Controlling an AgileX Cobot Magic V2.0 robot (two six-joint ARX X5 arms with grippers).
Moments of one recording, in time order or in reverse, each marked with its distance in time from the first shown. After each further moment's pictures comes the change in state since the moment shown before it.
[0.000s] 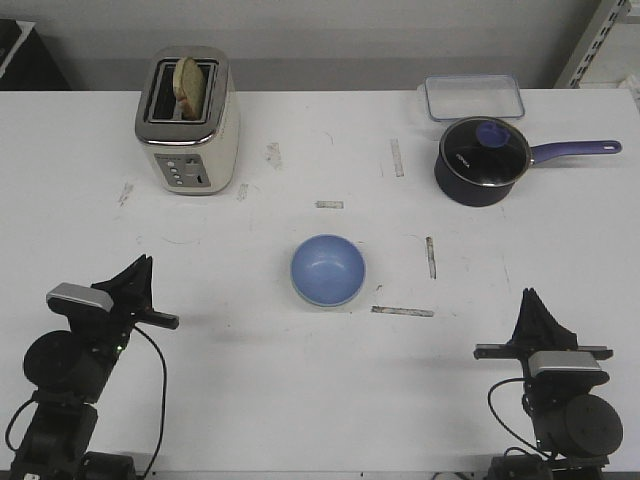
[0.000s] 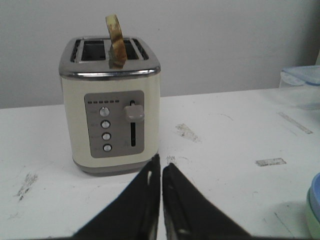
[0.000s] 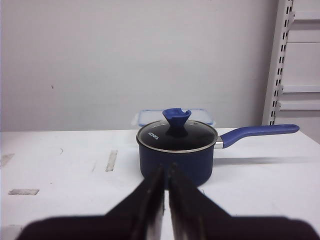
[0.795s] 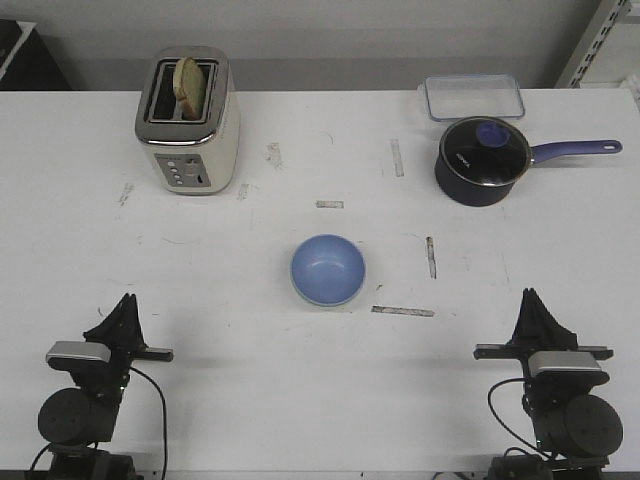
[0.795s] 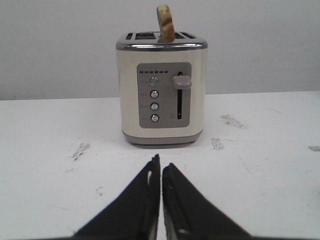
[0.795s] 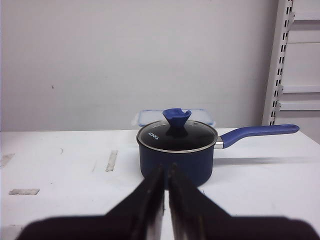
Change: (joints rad) left arm 0.041 -0.367 -0.354 0.047 -0.123 0.021; right arm 0.000 0.000 0.000 0.000 0.000 0.000
